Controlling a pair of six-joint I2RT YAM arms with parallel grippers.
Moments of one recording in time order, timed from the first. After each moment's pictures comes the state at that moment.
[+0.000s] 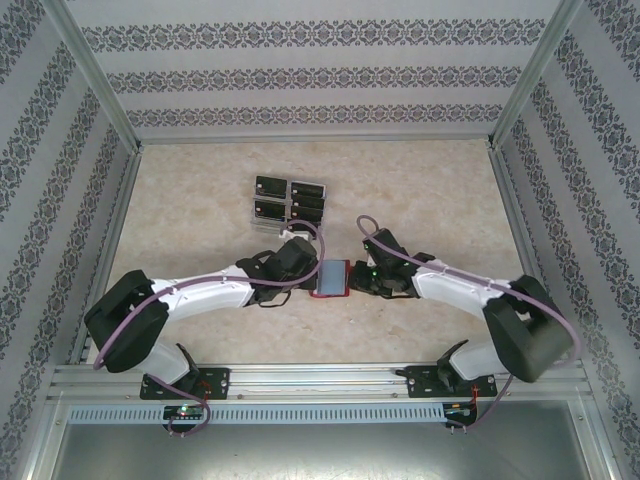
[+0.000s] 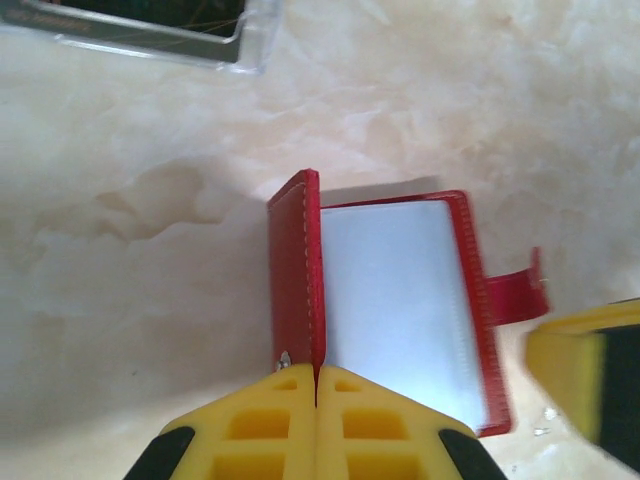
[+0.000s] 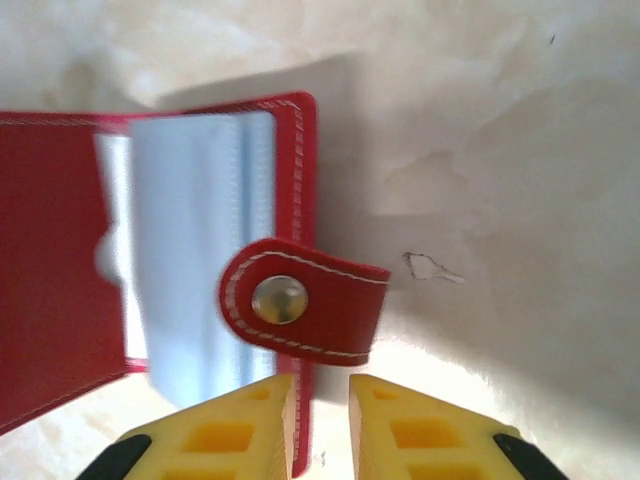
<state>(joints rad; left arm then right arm) -0.86 1.50 0.81 -0.19 -0.16 -0.76 0.60 1.38 0.66 -0.32 -0.22 0.79</state>
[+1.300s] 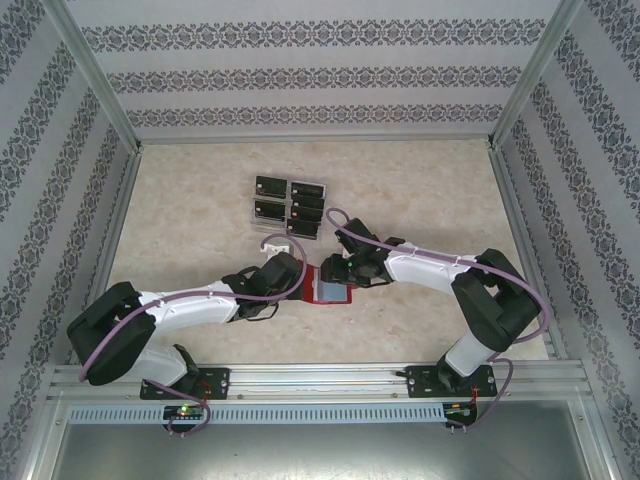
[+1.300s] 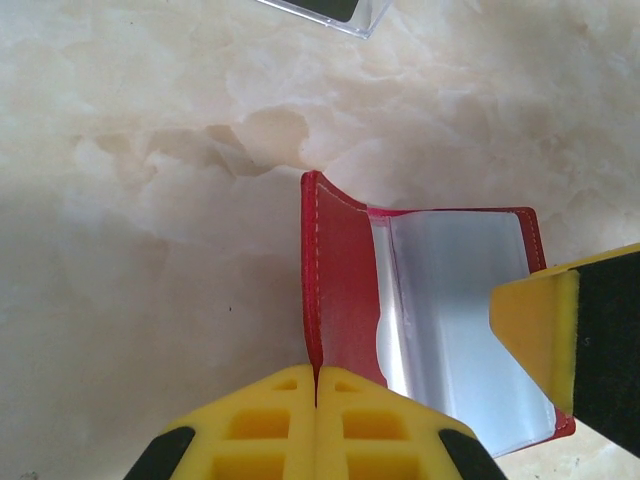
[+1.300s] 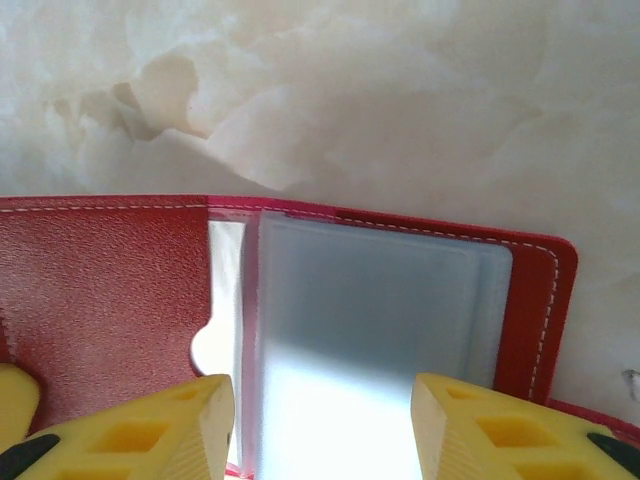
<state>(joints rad) -0.86 1.40 0.63 -0.08 -0.21 -0.85 0.69 1.62 0.88 -0.34 -0.22 0.75</state>
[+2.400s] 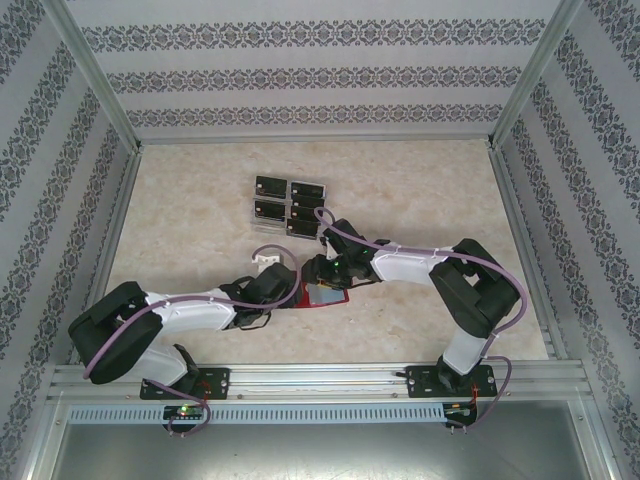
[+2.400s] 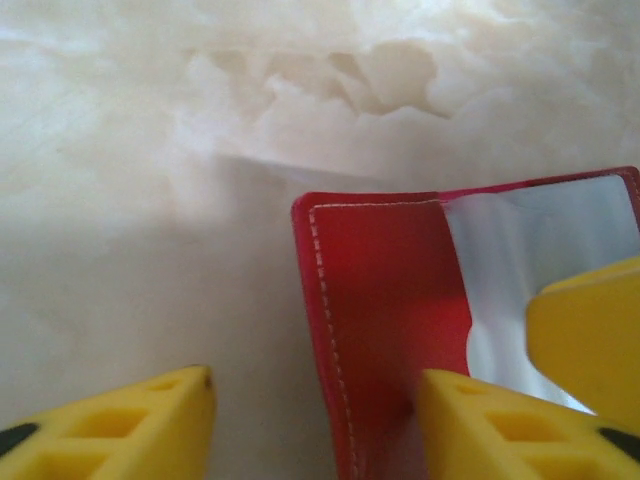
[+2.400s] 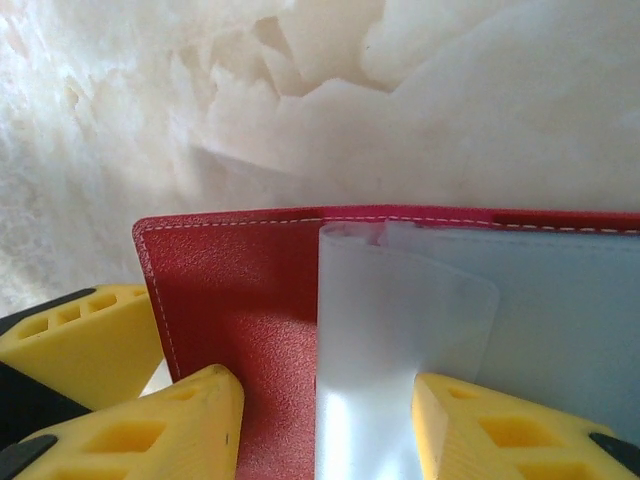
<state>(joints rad) -0.85 1.41 0.51 -0.02 -0.25 -0.89 0.73 1.74 0.90 -0.16 -0.43 0.87</state>
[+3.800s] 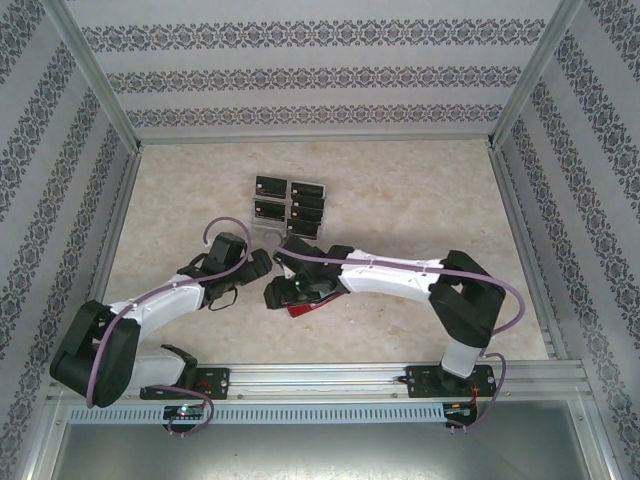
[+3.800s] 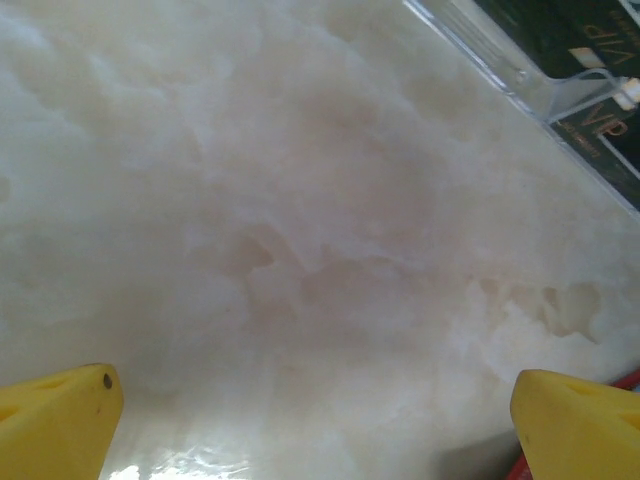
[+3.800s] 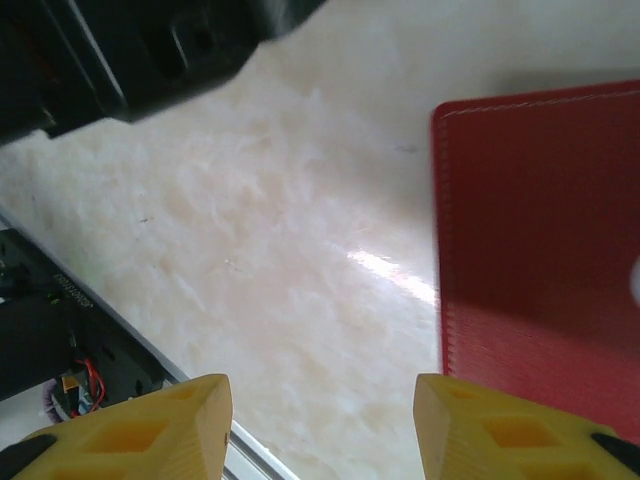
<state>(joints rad) -0.40 1.28 0.53 -0.18 -0.03 -0.83 1.02 1.74 1.19 -0.49 -0.28 0.78</state>
